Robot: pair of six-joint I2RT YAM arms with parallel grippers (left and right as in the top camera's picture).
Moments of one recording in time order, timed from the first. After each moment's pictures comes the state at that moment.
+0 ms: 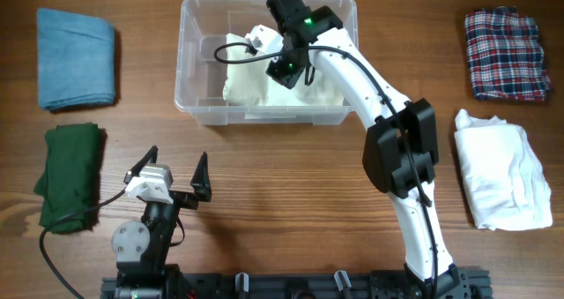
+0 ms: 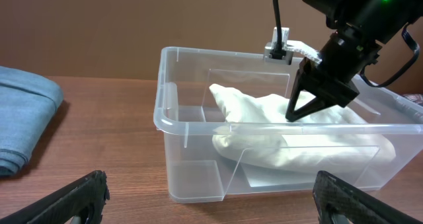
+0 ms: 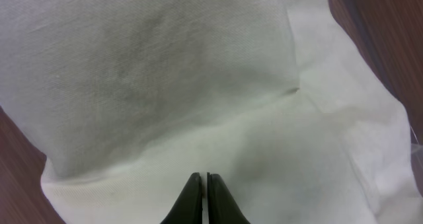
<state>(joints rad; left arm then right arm) 0.00 0.01 0.01 -0.06 0.18 -0.12 0.51 2.37 2.18 -1.06 -0.14 -0.55</state>
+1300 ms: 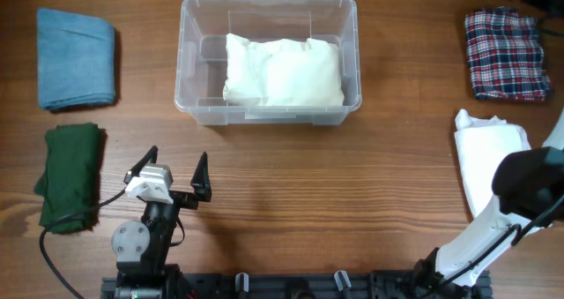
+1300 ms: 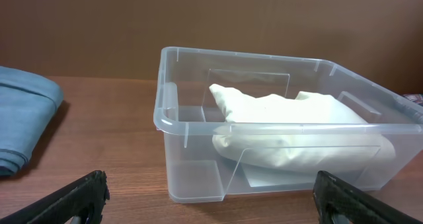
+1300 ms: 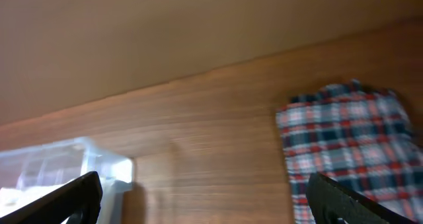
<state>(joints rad) 0.00 0.01 0.01 -0.06 0.18 -0.12 -0.44 2.07 2.30 -1.05 -0.46 -0.02</state>
